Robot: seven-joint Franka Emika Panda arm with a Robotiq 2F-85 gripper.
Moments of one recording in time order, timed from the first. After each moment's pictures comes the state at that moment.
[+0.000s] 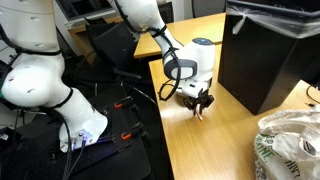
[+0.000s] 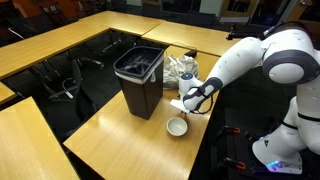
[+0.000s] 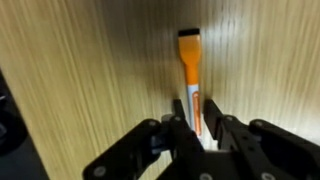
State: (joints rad) arm -0.08 0.51 -0.24 -2.25 0.13 2.70 1.49
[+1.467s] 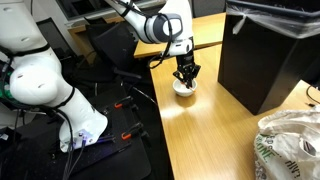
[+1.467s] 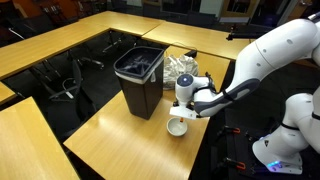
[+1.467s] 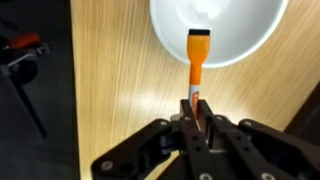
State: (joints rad) arm 0.12 0.20 -0.24 -2.35 -0.37 2.50 1.76
